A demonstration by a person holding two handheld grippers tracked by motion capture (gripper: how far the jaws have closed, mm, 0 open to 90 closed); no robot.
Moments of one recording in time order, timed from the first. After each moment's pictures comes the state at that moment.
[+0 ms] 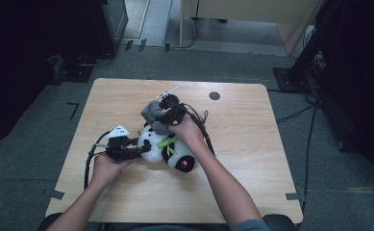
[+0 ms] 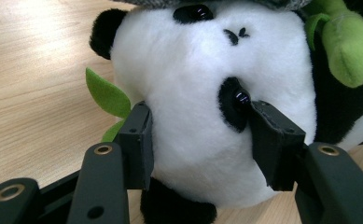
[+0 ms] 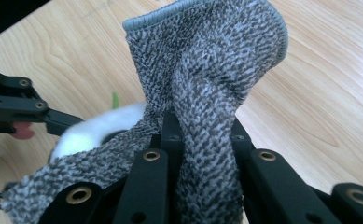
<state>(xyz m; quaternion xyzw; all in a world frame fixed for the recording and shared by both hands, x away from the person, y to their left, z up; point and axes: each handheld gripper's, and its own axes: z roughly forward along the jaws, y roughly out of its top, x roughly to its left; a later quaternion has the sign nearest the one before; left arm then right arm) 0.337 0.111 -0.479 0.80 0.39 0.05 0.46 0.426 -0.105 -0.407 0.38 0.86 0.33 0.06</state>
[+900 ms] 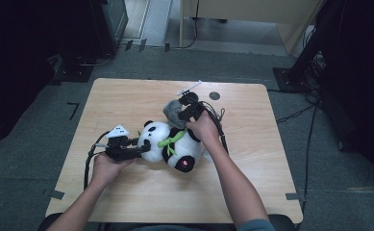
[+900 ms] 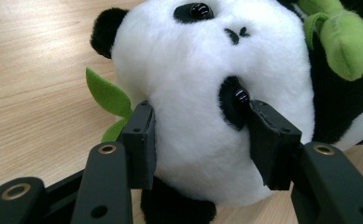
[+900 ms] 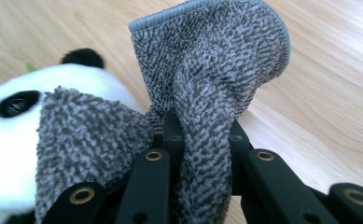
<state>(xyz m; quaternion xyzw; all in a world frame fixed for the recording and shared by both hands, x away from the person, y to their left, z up) 0.337 0.112 -0.479 0.79 0.39 0.05 0.46 0.446 -0.164 -0.417 0.45 0.84 0.29 0.05</state>
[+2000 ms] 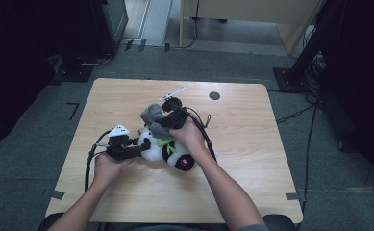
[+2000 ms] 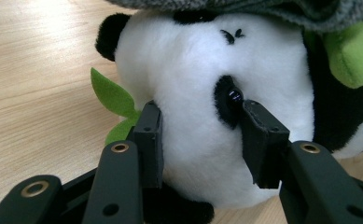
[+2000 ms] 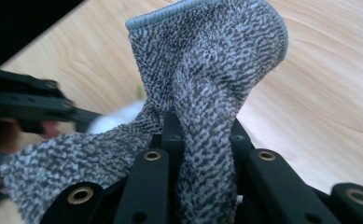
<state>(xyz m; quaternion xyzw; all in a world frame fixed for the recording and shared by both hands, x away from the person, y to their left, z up) 0.337 0.108 -0.476 0.79 0.41 0.06 0.45 0.415 -0.112 -0.407 0.39 0.85 0.35 0.03</state>
